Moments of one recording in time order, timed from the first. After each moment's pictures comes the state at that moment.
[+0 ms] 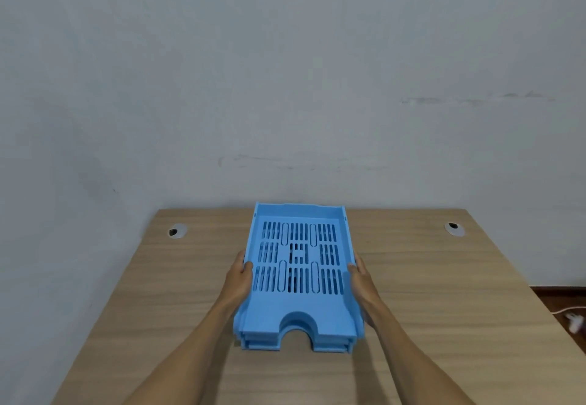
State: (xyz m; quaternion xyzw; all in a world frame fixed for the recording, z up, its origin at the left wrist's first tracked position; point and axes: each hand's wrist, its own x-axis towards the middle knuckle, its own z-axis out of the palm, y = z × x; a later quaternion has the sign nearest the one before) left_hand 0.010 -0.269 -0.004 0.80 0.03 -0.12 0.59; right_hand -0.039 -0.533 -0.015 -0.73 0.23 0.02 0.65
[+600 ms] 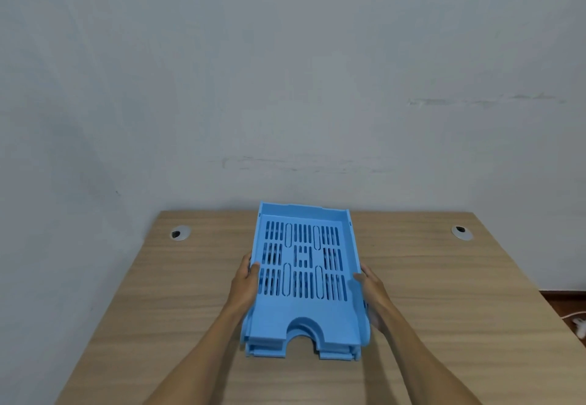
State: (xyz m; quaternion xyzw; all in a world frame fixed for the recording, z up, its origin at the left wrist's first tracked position) left_hand 0.018 -0.271 -0.017 0.78 0.05 -0.11 0.61; right_hand -0.032 -0.542 -0.022 -0.65 0.30 0.07 0.70
